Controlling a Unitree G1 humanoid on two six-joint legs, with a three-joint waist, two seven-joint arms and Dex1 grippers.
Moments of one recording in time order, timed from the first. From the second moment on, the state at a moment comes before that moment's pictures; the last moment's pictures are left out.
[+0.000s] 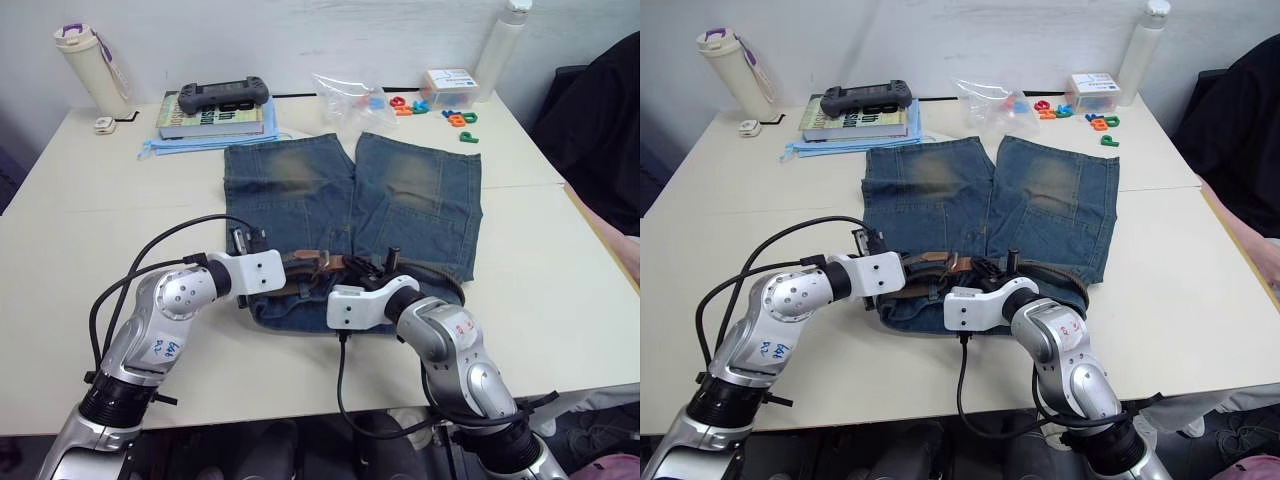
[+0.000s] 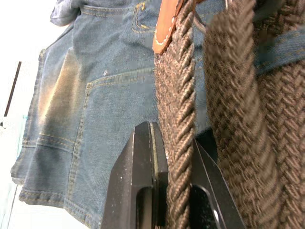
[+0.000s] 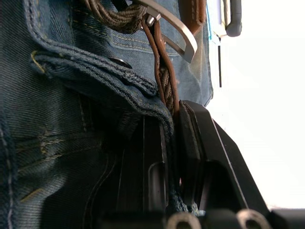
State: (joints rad) left arm -0.36 0.62 -0.16 -0.27 0.40 0.20 -0.69; right arm -0.26 -0.29 0.40 -0.46 -1.05 0.19 0.72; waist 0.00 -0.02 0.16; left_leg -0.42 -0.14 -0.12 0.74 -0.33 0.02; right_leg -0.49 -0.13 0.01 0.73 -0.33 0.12
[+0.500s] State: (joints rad) left arm -0.39 0.65 -0.22 -0.25 0.43 0.13 -0.69; right arm -0.30 -0.29 0.41 -0.46 -1.05 0.19 0.73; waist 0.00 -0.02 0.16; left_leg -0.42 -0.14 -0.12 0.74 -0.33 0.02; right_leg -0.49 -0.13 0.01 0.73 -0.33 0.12
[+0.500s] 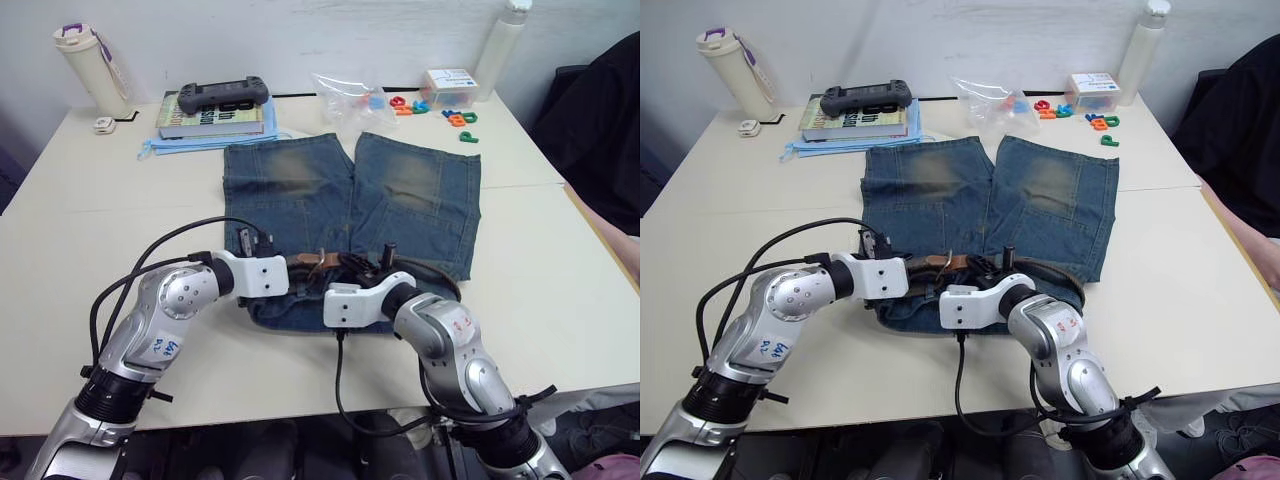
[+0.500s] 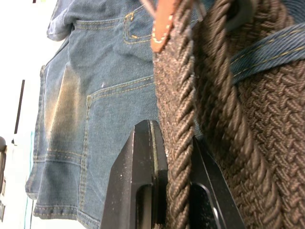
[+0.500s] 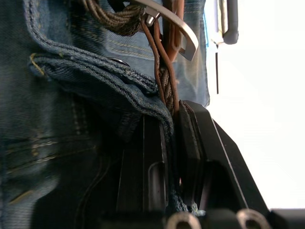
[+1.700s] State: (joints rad) left arm -0.42 0.27 -0.29 -0.12 0.24 0.34 -0.74; right arm -0.17 -0.26 0.35 -0.60 -1.03 0.32 0.86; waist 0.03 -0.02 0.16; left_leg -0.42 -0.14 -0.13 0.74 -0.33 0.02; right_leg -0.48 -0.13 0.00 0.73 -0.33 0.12
